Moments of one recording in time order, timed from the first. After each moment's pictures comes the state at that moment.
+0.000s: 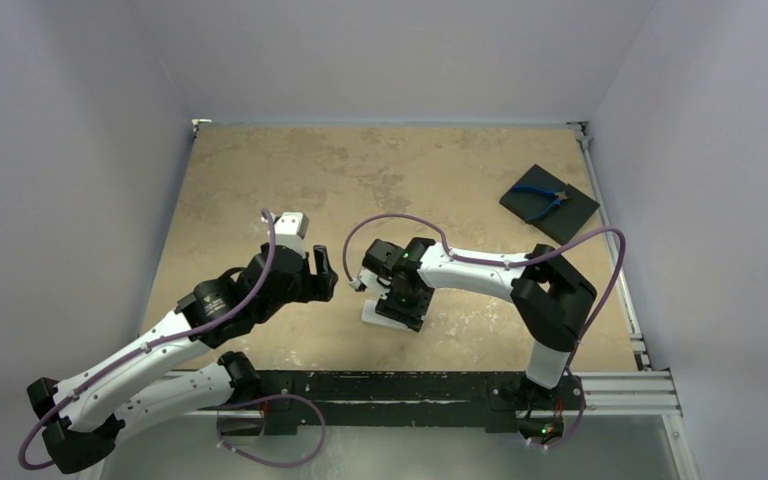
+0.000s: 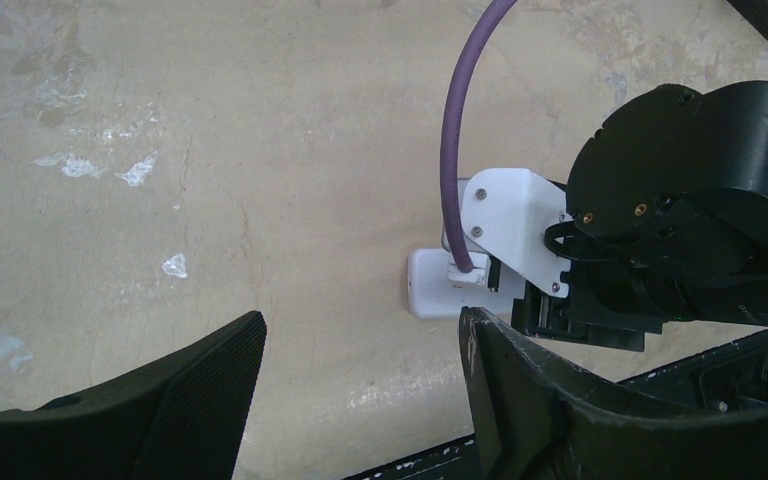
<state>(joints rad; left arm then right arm) -0.90 0.78 0.84 -0.72 -0.41 -0.65 0.99 1.78 1.19 -0.90 0.01 -0.18</state>
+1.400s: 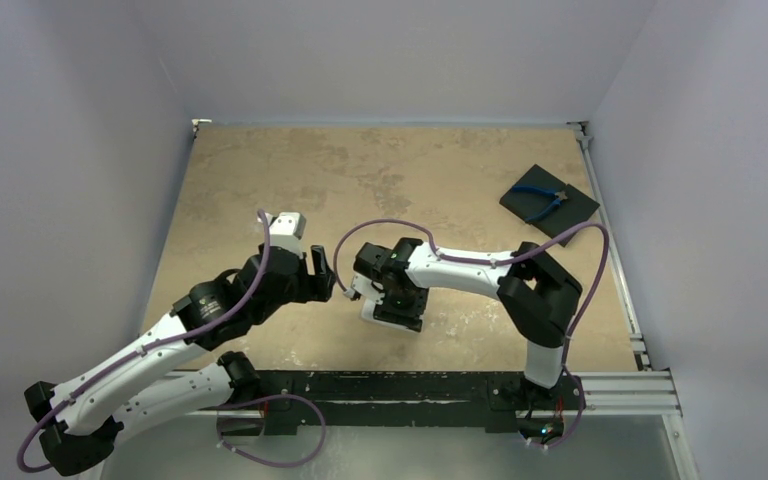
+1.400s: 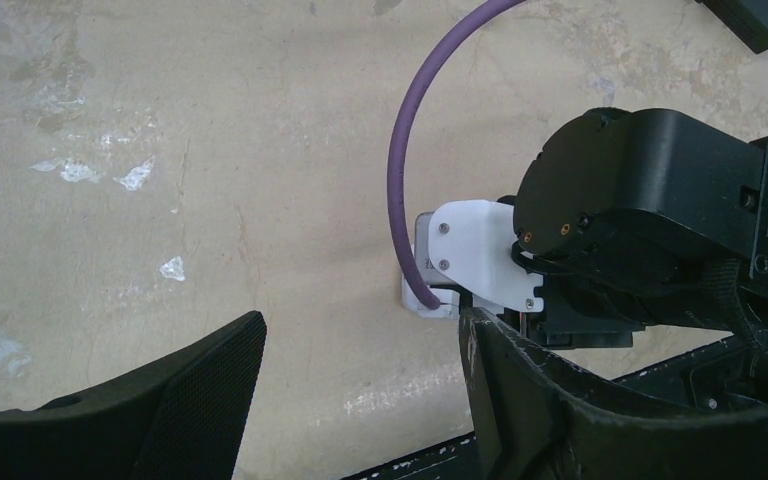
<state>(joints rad) -0.90 0.75 0.84 -0.72 -0.41 -0.64 1.03 1.84 1.26 -0.97 0.03 -0.28</state>
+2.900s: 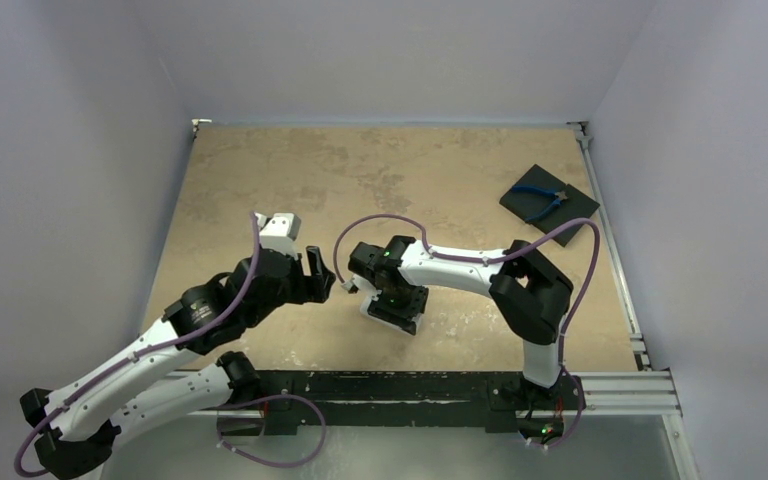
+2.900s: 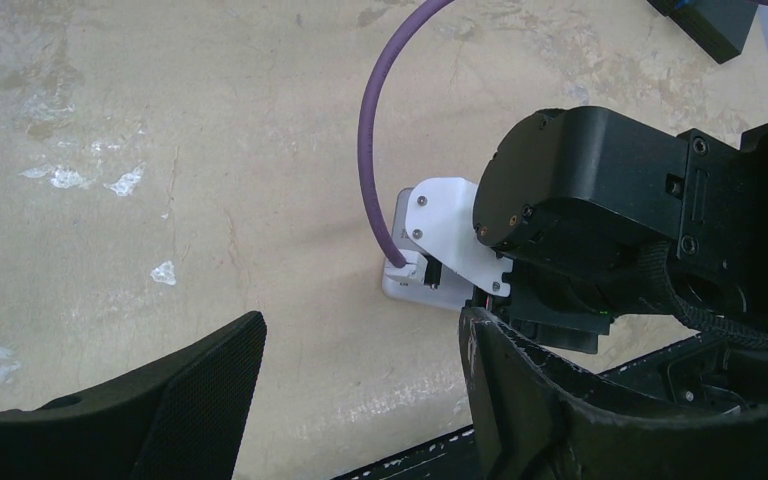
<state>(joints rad) -0.90 0.71 0.84 -0.72 -0.40 -0.64 1.04 1.89 1.32 -1.02 0.03 -0.10</state>
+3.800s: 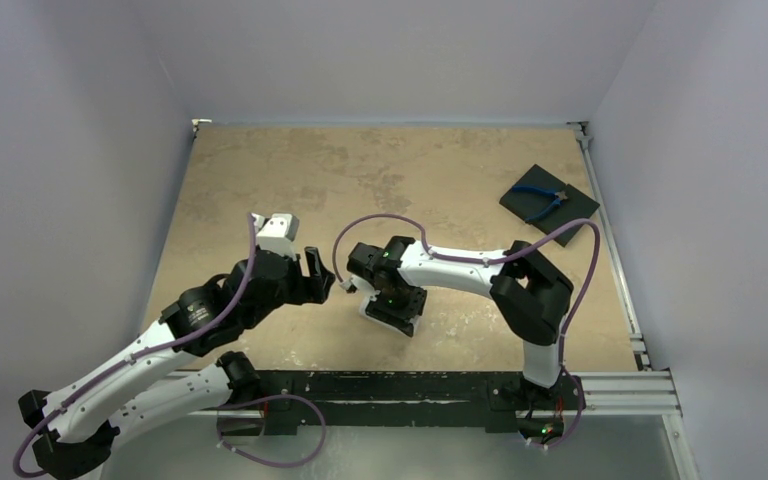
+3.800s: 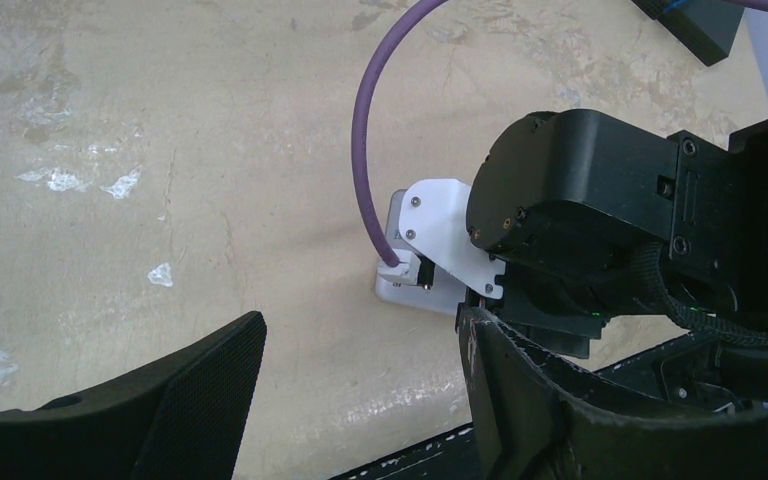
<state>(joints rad) -0.91 0.69 0.84 -0.72 -0.40 -0.64 1.04 1.89 1.33 -1.02 0.01 -0.07</state>
